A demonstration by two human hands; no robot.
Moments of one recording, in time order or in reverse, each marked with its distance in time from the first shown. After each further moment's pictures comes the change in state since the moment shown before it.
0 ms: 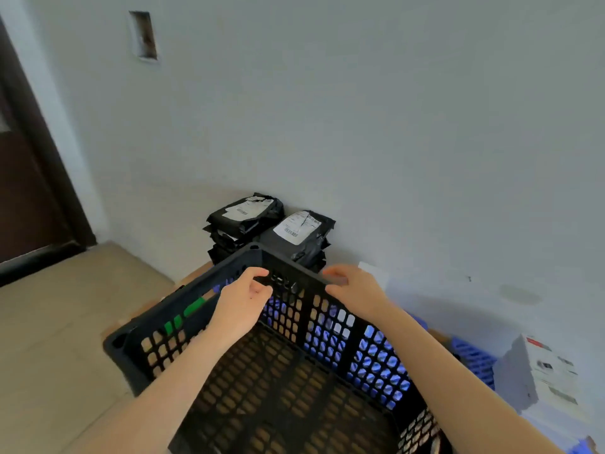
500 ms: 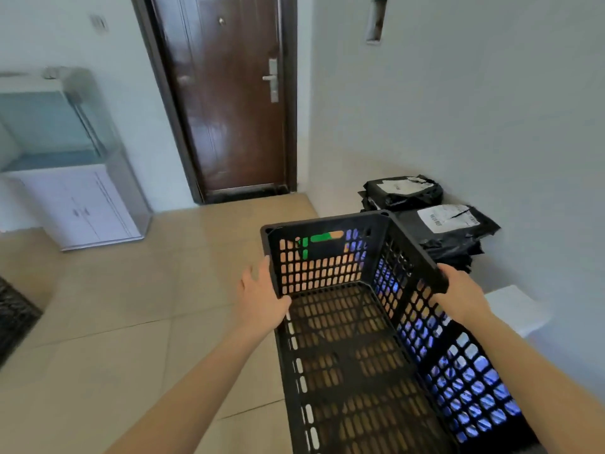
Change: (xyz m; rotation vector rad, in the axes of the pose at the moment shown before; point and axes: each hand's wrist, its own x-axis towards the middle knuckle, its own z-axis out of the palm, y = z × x) left_hand -0.167 -0.015 0.022 0.265 0.589 -0.644; right_hand 0.060 0.081 0.034 -0.221 -0.224 -0.215
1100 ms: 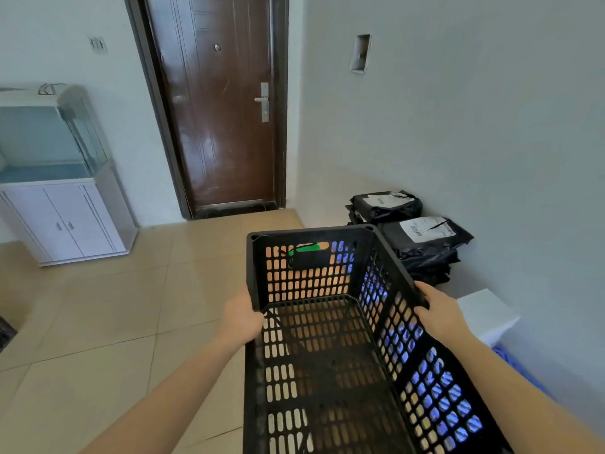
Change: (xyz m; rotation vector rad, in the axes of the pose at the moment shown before) left_hand -0.025 -0.021 -0.022 -0.108 -0.135 -0.099; right_hand -0.056 -0.007 0.001 0.137 0.035 -0.093
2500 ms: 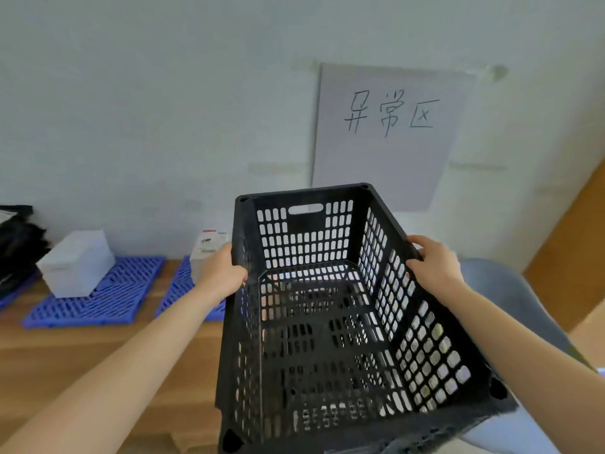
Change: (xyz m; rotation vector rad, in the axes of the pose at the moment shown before) left_hand -0.539 0.107 0.171 0.113 -0.865 1.017; right_hand -0.836 0.106 -0.155 -0.003 0.968 1.069
